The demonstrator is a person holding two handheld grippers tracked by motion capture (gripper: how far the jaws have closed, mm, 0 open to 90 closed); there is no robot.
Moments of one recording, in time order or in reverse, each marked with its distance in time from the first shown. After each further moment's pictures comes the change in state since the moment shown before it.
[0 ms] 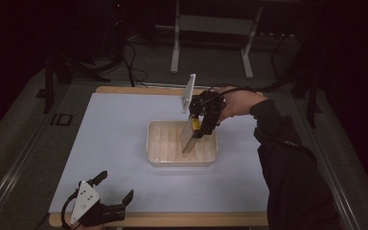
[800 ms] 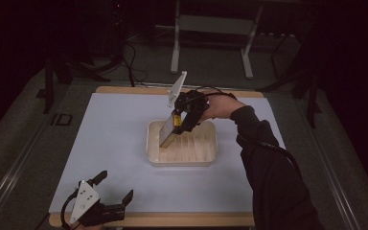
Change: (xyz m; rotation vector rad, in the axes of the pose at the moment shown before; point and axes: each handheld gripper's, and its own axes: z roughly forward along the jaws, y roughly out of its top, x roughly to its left) left arm 0.001 0.000 0.000 0.000 -0.004 0.000; right arm -0.024 0.019 0.032 -0.200 -0.026 0.061
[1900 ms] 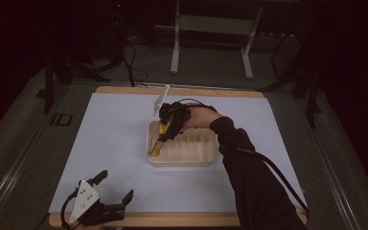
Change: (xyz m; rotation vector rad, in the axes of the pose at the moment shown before) left arm 0.001 0.000 0.001 -0.001 -0.008 0.000; right arm -0.015 0.005 0.076 -0.008 0.039 0.063
